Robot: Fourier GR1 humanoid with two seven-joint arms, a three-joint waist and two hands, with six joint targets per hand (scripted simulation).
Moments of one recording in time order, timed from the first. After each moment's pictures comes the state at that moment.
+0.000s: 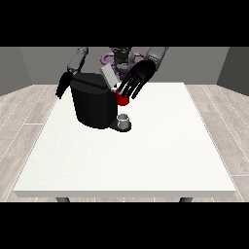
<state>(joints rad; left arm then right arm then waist) -1.25 0.50 0.09 -0.63 -0.92 -0.22 -0.26 -0.45 -0.09 -0.07 -1.23 0.18 -0.19 0.00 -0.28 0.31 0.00</state>
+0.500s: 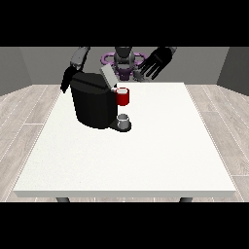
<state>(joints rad) -1.06 0.34 0.16 -0.66 -0.77 -0.25 -0.29 -0.29 -0.09 -0.11 -1.15 0.14 -0.18 -0.05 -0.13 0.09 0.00</state>
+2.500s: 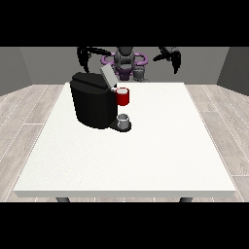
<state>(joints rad) -0.39 0.01 0.18 -1.08 -0.19 -0.28 -0.18 -0.50 -0.18 -0.22 -1.12 -0.06 0.00 0.11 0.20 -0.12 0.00</state>
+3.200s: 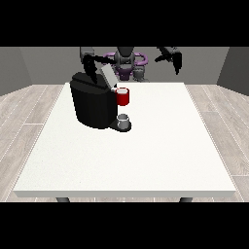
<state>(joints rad) -0.26 0.05 0.14 -1.34 -0.12 -0.27 -0.13 -0.61 -0.18 -0.16 -1.03 -0.04 0.04 0.07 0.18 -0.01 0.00</state>
